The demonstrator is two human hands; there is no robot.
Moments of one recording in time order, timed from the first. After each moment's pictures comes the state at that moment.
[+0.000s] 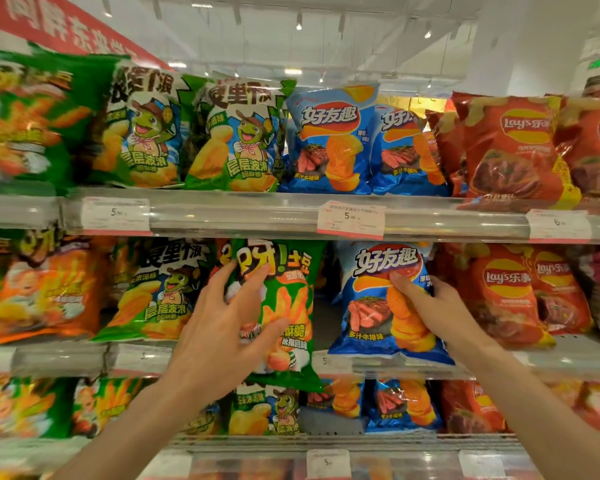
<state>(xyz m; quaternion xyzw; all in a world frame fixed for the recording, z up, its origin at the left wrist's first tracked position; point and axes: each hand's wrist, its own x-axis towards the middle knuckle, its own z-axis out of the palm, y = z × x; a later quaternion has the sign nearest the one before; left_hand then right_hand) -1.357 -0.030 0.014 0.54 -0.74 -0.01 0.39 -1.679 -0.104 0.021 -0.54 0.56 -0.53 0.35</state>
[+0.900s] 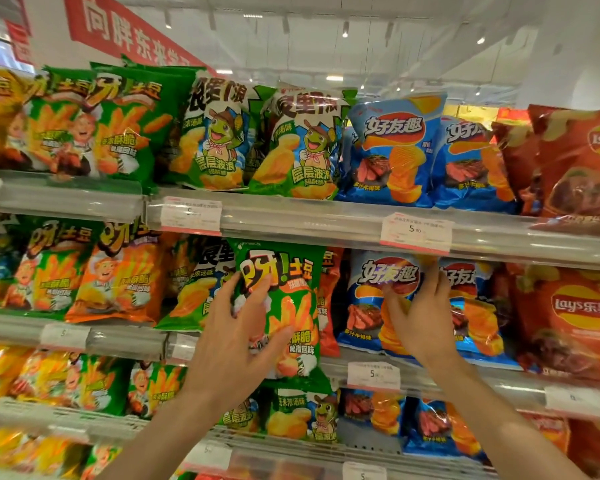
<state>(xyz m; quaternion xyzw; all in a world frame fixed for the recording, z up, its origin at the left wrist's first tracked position) -1.307 -0.022 -0.011 0.56 -0.70 0.00 0.45 -1.587 -0.144 -0.008 -0.65 0.61 -0.46 -0.03</state>
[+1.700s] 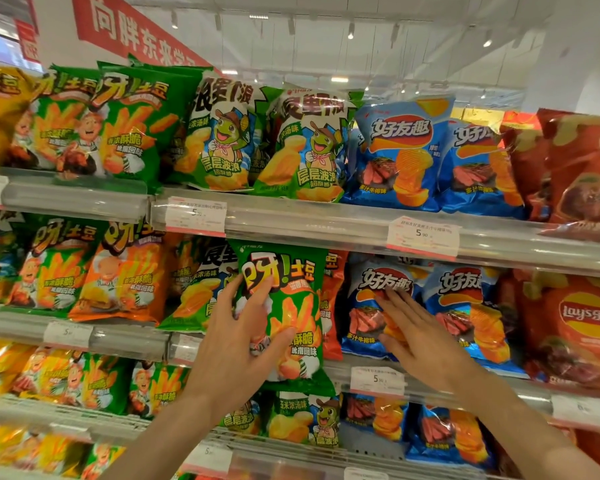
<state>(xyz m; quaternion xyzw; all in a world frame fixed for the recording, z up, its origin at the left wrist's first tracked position) -1.304 -0.024 -0.012 0.55 -0.69 -0.03 0.47 -1.619 -0.145 -0.027 -0.85 0.49 -0.15 -0.10</state>
